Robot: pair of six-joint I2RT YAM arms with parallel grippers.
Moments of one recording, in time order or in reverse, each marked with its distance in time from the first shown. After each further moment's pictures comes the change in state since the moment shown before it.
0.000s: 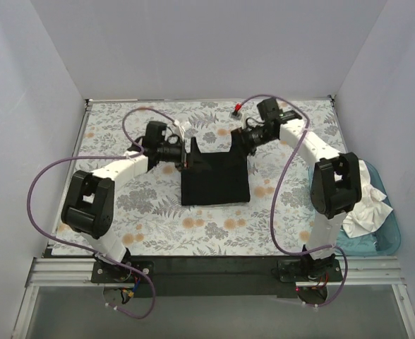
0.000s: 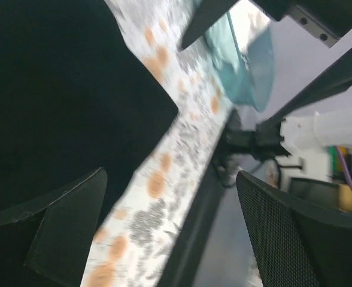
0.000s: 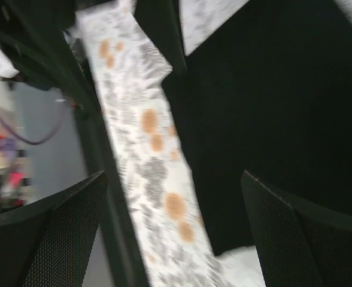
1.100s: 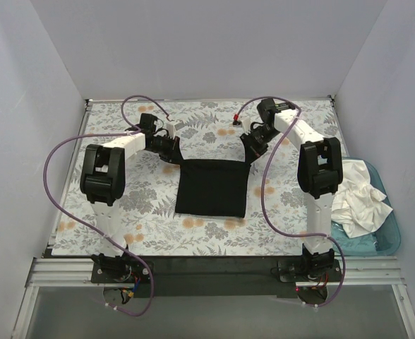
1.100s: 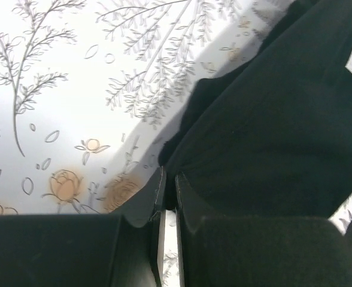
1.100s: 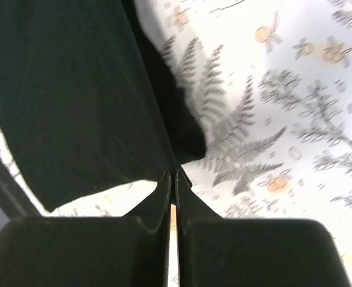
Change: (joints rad) left arm 0.117 0.355 0.248 -0.328 -0.129 0.675; right arm -0.035 0.279 0.166 -0.261 0.352 -0.285
